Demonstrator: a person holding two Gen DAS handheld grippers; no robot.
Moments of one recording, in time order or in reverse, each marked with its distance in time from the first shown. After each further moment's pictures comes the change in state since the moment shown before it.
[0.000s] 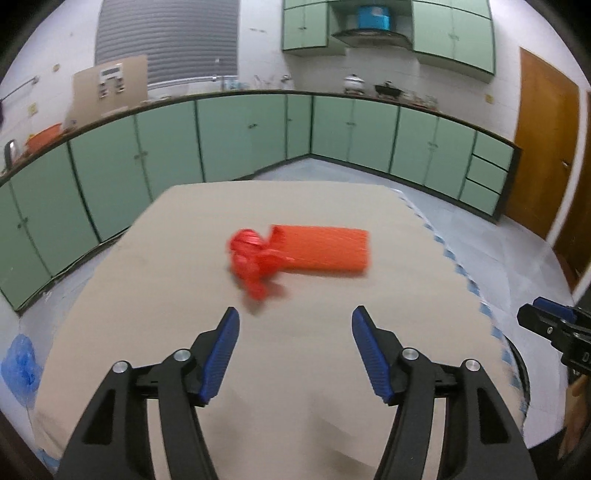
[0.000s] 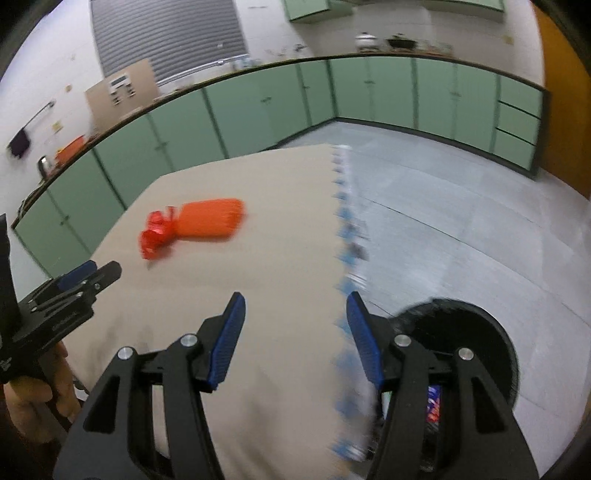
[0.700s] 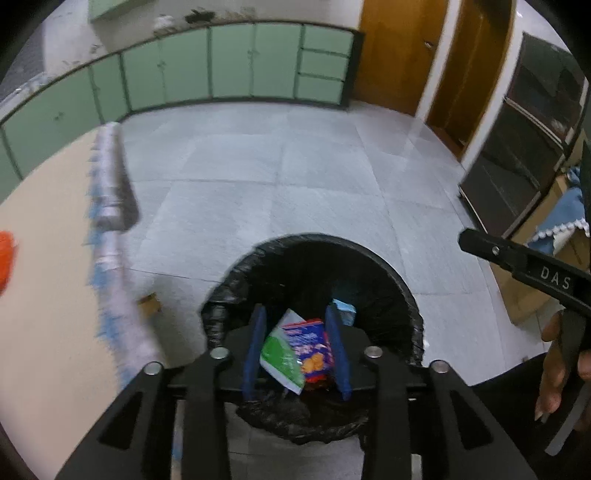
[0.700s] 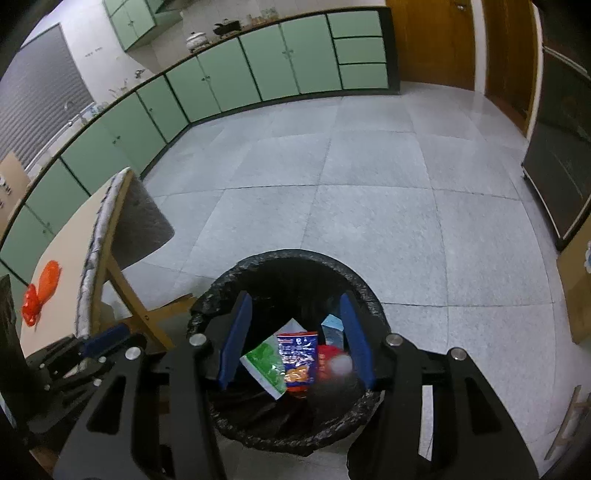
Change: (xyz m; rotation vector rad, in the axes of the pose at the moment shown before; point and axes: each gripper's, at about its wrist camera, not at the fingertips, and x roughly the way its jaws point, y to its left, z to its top) left arm 0.062 -0.313 -0.057 0.406 0.286 -0.474; right arm -0.070 -0.258 -0.100 0.444 0.024 -0.337
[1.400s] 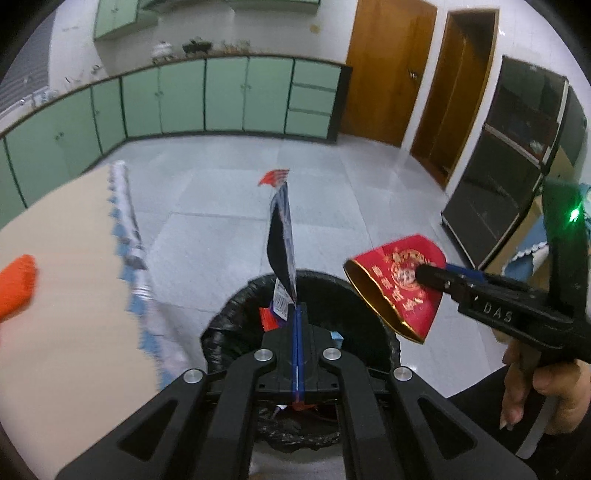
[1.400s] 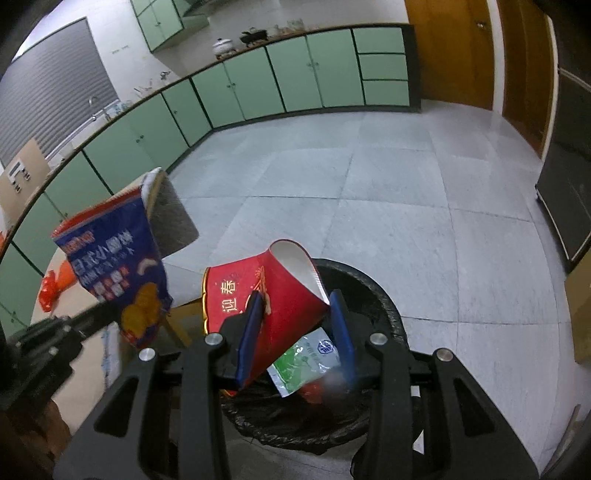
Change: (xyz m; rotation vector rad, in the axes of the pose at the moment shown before) left arm -0.036 -0.007 0.014 0.021 -0.096 -0.069; right arm -0.008 0.007 -0.004 -0.033 -0.029 0.040
